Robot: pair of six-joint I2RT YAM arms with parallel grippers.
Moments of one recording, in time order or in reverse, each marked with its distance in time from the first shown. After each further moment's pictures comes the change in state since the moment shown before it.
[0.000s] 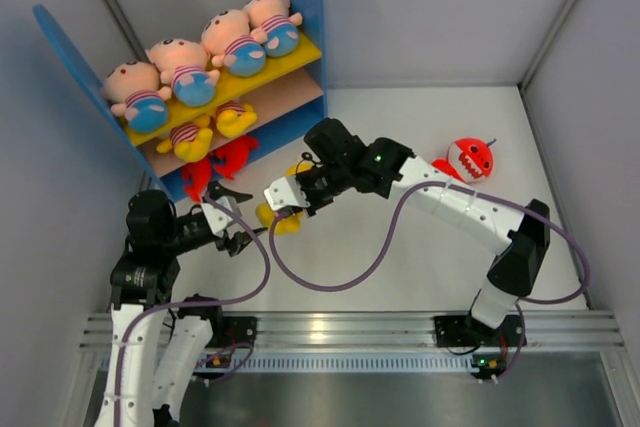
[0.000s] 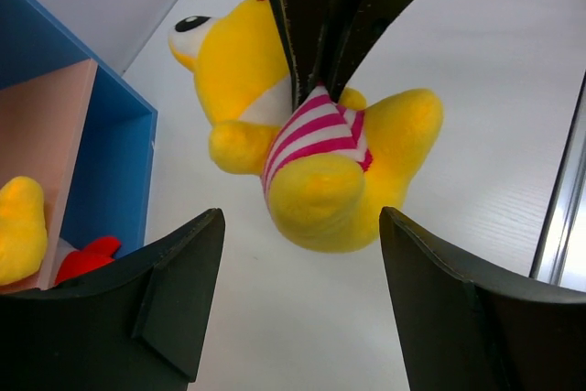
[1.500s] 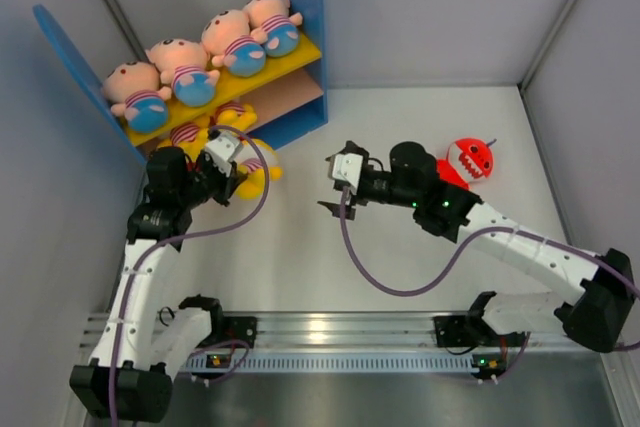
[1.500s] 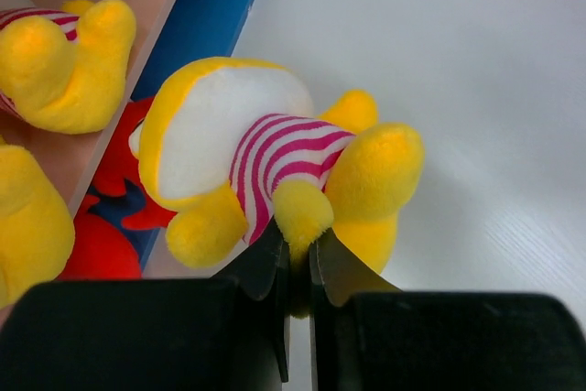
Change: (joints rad) left arm -0.006 0.301 0.057 0.142 -0.413 -0.214; right arm -0.126 -0.428 -0.642 0.757 0.105 0.497
